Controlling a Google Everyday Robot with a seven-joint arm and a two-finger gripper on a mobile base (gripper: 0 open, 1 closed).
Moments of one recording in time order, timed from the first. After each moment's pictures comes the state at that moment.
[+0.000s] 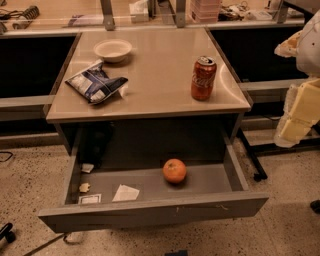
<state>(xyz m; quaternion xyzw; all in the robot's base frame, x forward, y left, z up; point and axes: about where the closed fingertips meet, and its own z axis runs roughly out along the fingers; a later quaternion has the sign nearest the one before) 0.439 -0.213 0.989 -0.60 0.78 -0.05 0.18</state>
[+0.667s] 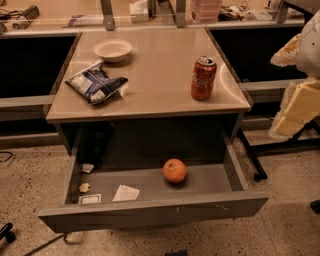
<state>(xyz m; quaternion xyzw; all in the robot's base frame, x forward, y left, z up) 0.439 -0.213 0.989 -0.60 0.78 -0.05 0.18</state>
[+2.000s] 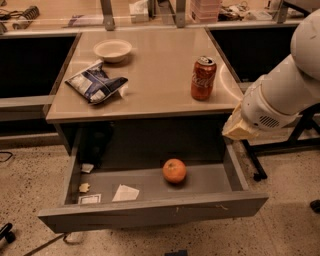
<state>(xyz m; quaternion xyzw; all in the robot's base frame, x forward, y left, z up) 0.478 -0.176 0.862 -0.58 0.79 0.00 0.21</state>
